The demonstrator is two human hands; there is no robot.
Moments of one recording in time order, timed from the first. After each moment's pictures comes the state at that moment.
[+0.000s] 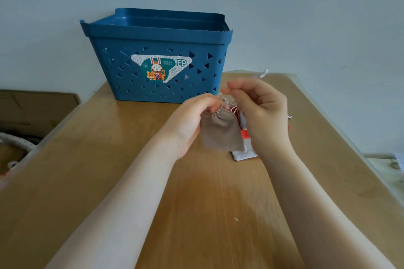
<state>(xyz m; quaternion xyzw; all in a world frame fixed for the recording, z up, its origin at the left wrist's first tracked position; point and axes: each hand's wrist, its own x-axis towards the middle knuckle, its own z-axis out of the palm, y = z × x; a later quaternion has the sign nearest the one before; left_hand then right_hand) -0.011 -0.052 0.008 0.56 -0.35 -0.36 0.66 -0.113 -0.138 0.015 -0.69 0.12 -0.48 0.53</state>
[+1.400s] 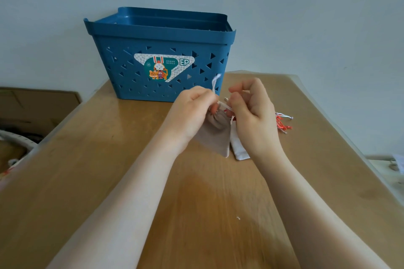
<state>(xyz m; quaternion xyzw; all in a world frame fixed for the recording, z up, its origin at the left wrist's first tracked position) -0.014 -0.045 0.020 0.67 -0.39 -0.17 0.61 -0.107 -0.119 0.010 -0.75 0.17 -0.46 0.44</state>
